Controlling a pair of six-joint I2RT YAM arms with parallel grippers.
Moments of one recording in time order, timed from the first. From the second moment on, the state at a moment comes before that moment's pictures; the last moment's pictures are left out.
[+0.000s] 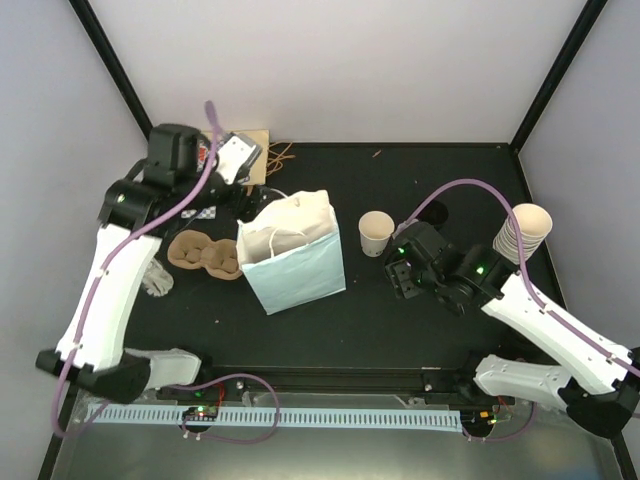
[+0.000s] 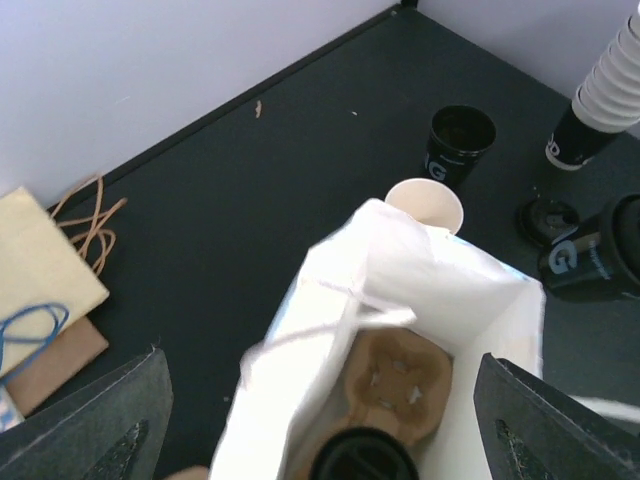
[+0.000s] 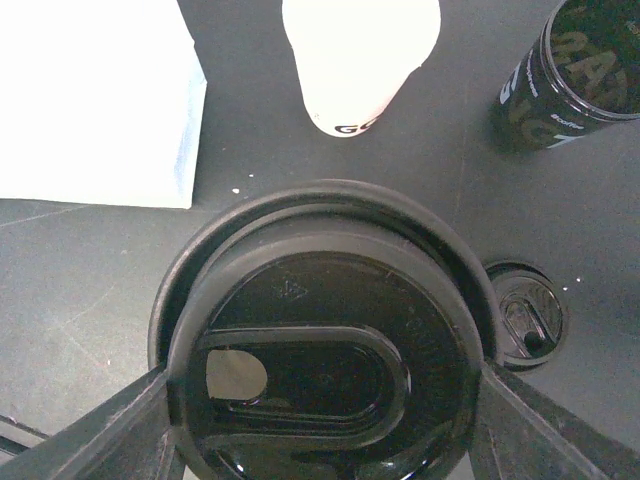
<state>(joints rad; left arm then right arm) -0.33 1.22 1.70 -1.09 0.35 0.17 0.86 1.06 1.17 -1.16 0.29 0.38</state>
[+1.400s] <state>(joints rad) -0.53 1.81 2.04 -1.29 0.32 0.83 0.86 1.03 1.15 -1.18 0.26 0.41</state>
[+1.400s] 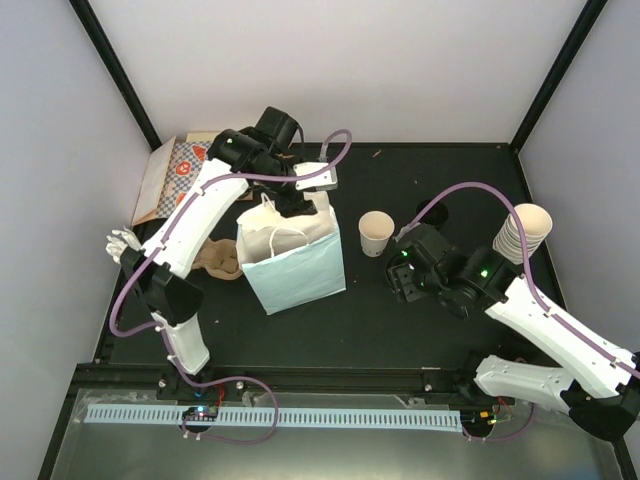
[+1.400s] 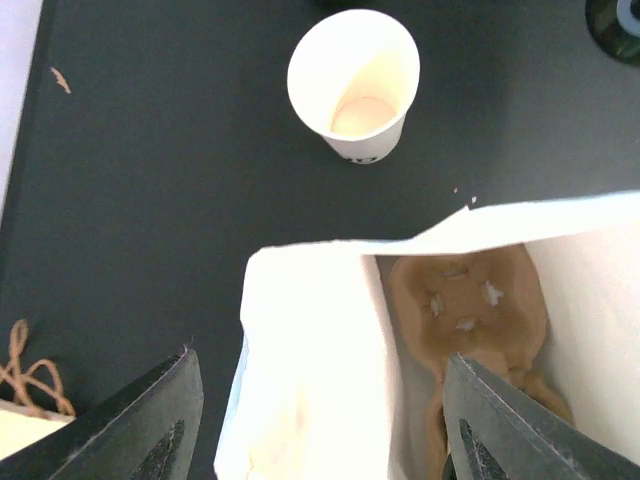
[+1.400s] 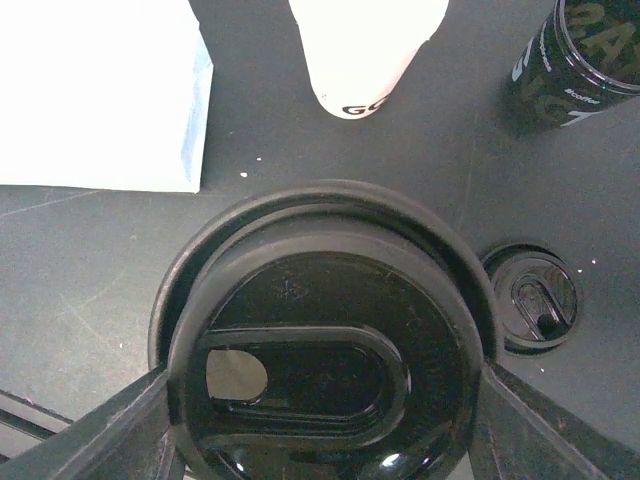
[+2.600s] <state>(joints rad) -0.55 1.84 2.03 -1.23 0.16 0.86 0.86 1.02 1.15 -1.19 0.25 0.42</state>
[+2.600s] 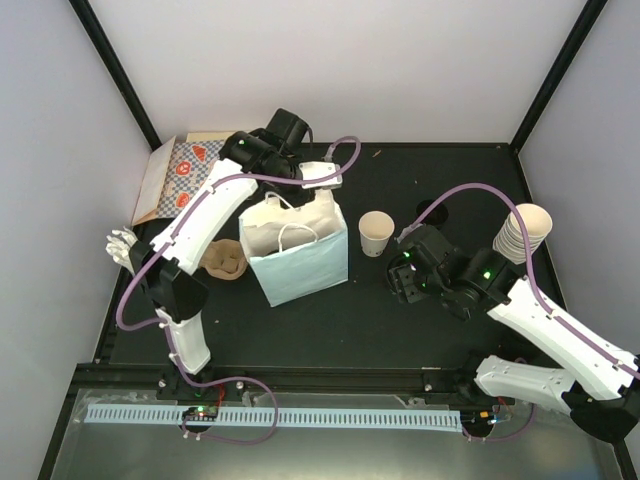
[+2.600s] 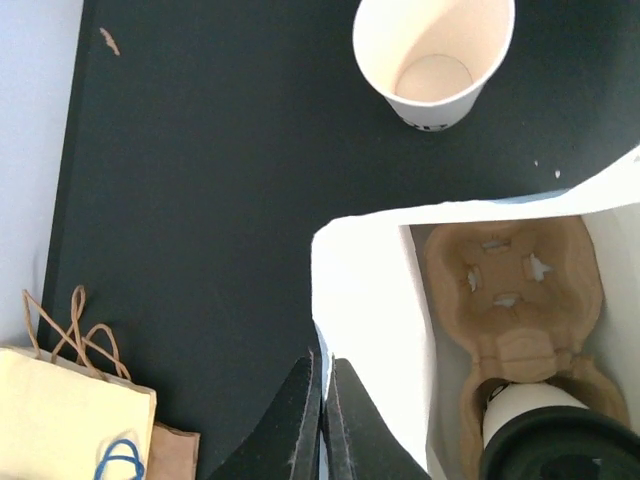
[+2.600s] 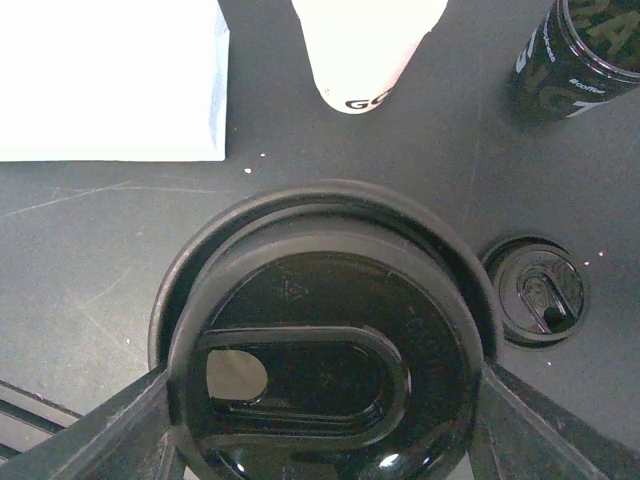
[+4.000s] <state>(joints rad) -0.38 1.70 1.91 -1.41 0.38 -0.46 0.86 1.08 1.10 -1.00 0.20 0.39</state>
